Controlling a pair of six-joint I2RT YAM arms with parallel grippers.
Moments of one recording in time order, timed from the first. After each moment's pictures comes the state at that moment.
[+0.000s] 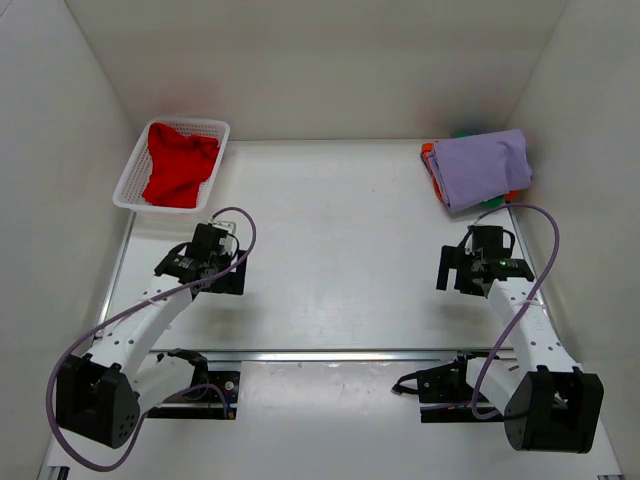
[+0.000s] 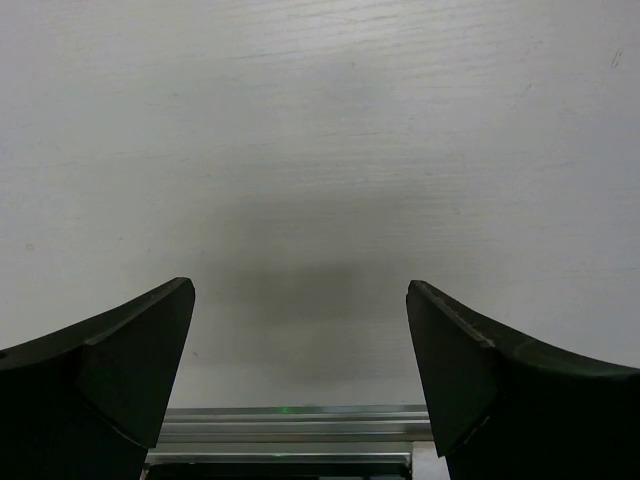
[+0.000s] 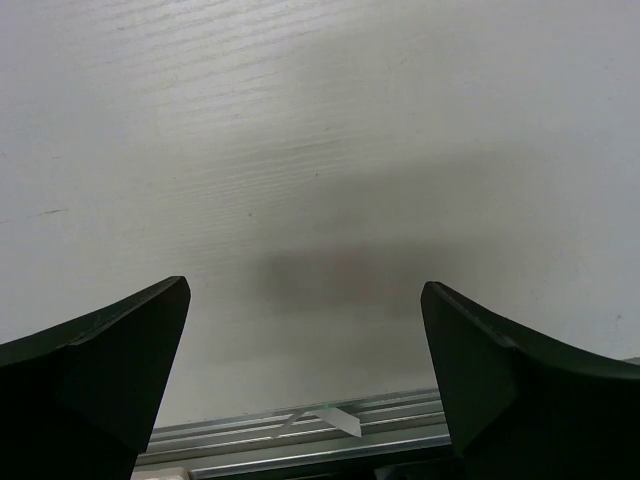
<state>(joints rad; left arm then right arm) -0.32 1.05 0.74 -0.74 -0.18 -0.15 -0.04 1.00 0.69 -0.74 0.08 0.11</state>
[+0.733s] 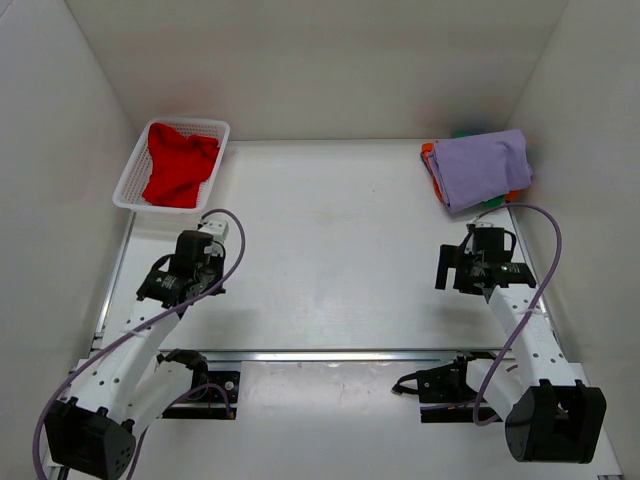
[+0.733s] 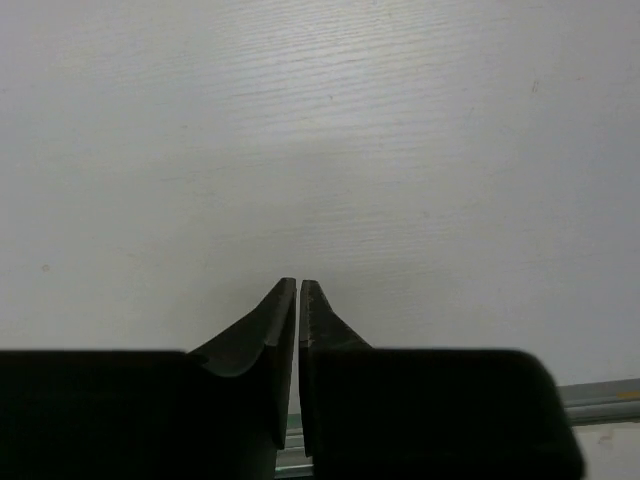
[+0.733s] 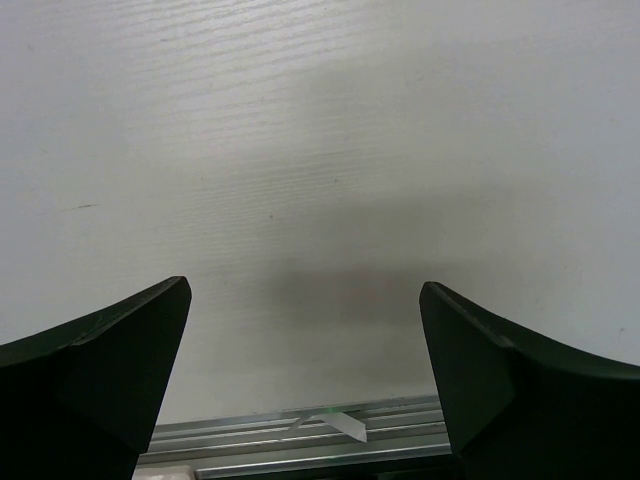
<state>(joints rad) -0.29 0.85 0.71 -0.73 -0.12 -0.12 -0.02 0.94 0.69 -0.74 0.07 0.11</state>
